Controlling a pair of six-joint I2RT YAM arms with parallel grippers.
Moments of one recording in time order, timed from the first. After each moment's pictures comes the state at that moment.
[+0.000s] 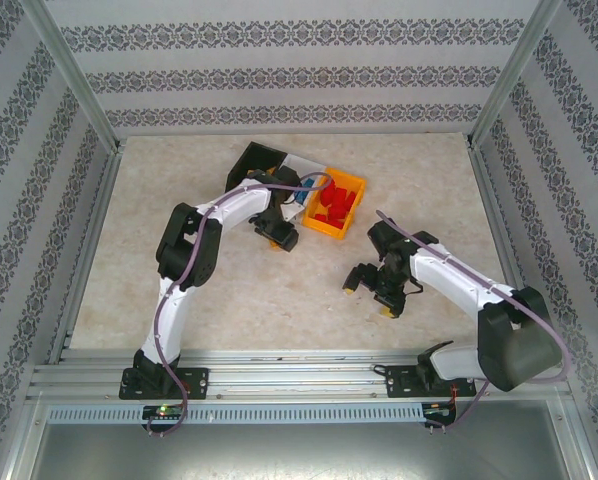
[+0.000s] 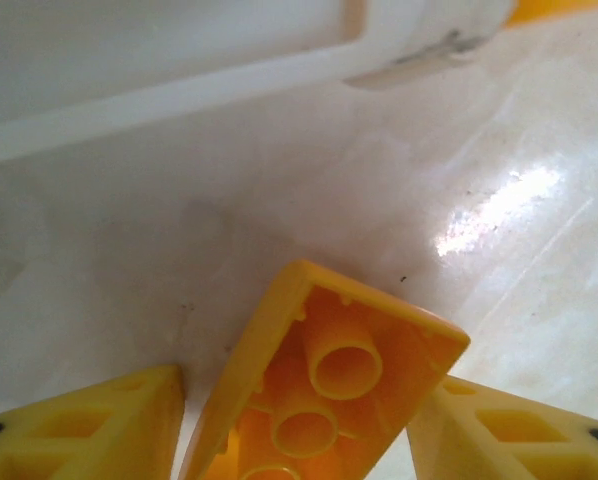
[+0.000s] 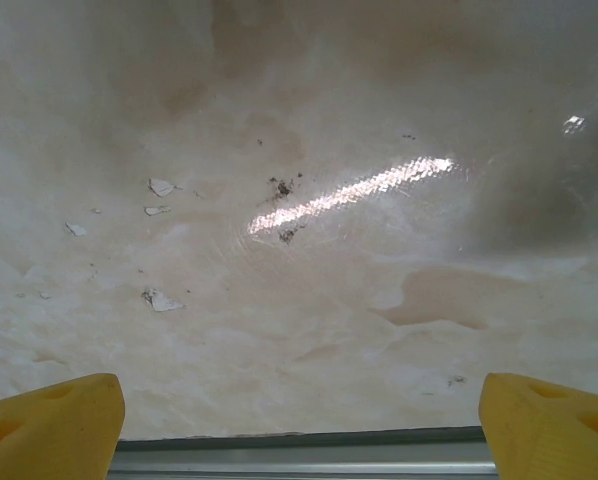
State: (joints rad) left arm -0.50 2.27 1.83 -1.06 0.12 0.09; right arm 0.41 1.35 0.80 -0.95 -0.33 0.92
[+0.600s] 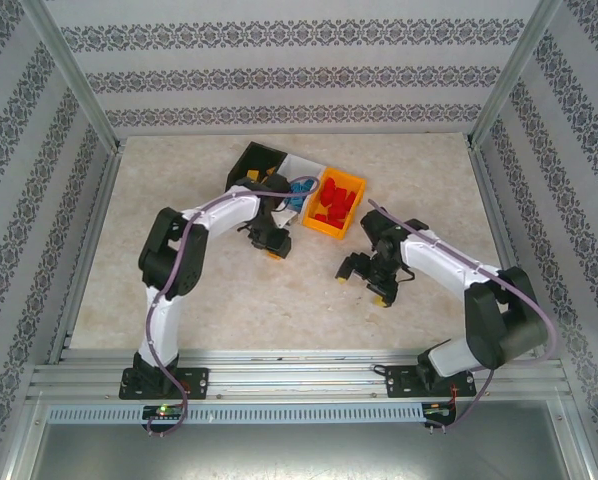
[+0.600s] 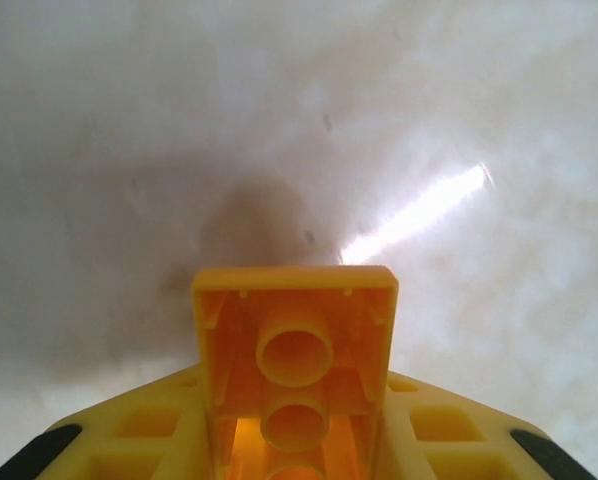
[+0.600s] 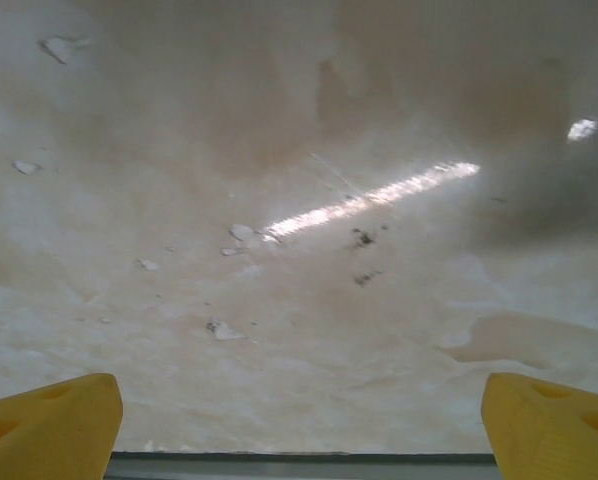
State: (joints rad) left arm -0.50 2.08 1.59 -0.99 0.26 -0.07; right arm 0.41 1.48 0.91 -0.92 -0.35 0.92
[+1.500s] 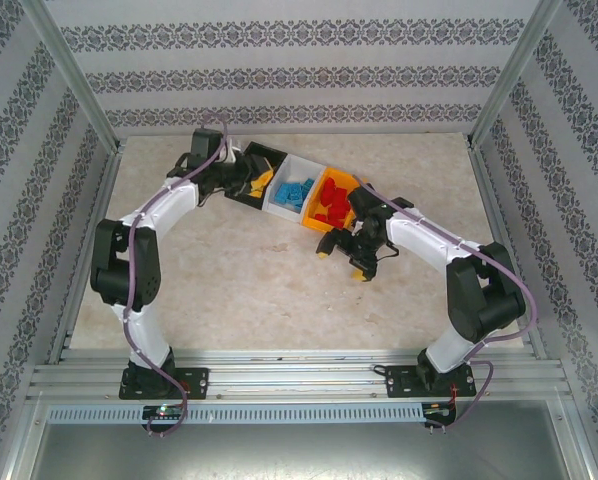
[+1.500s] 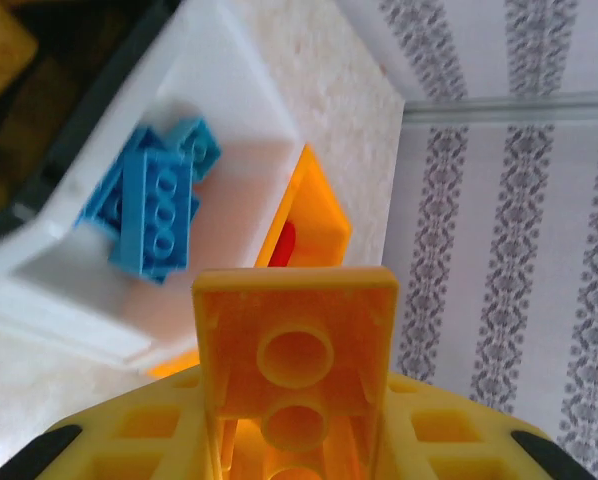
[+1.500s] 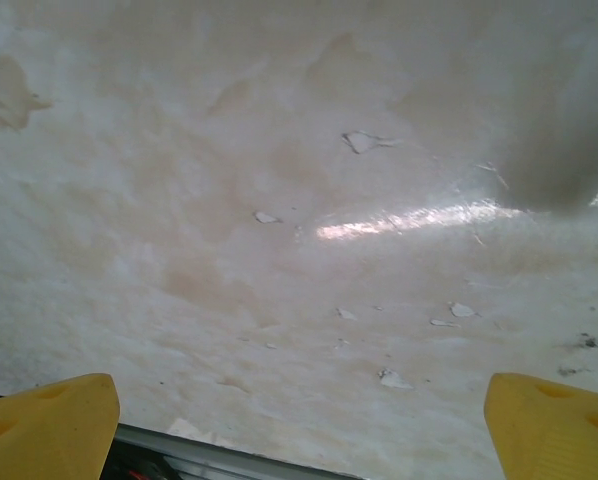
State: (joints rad) left arm -0.18 1.89 1.50 -0.25 0.66 -0.98; right arm 0.42 1.64 1.12 -0.85 -0.45 0.86
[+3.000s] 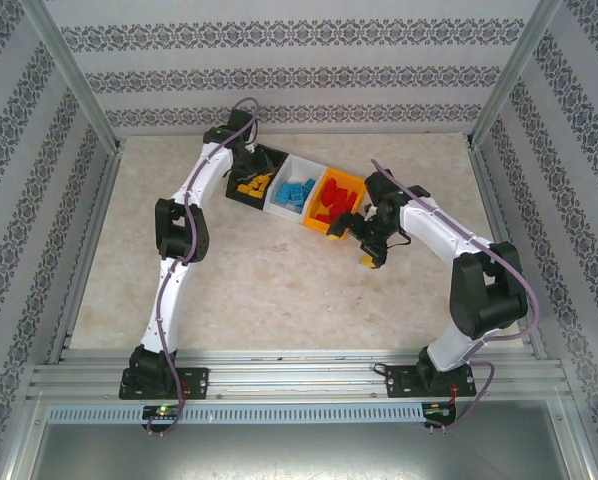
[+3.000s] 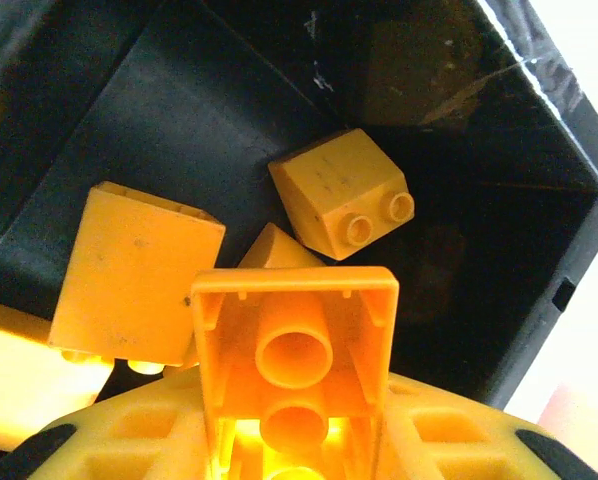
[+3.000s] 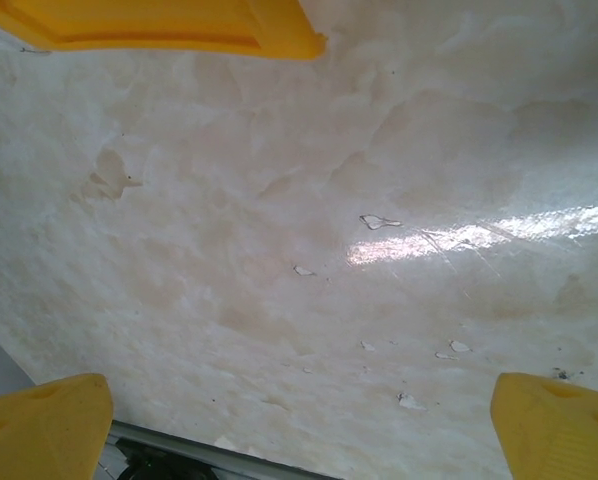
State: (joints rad) left arm -0.22 2.61 2.57 -1.06 0.27 -0.57; right arm 0.30 1.64 1.20 -0.89 -0.48 0.82
